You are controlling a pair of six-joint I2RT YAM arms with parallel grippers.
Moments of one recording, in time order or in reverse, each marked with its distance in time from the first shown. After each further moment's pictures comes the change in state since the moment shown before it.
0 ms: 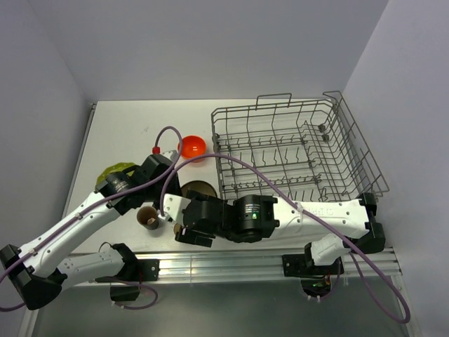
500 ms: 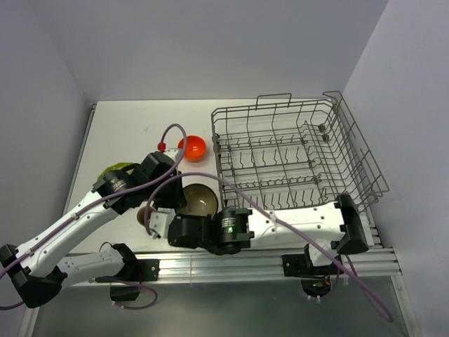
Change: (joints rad) left arm -0.013 0.005 0.087 -0.050 -0.002 0.077; right arm 0.027 0.097 -0.035 0.049 0.091 -0.046
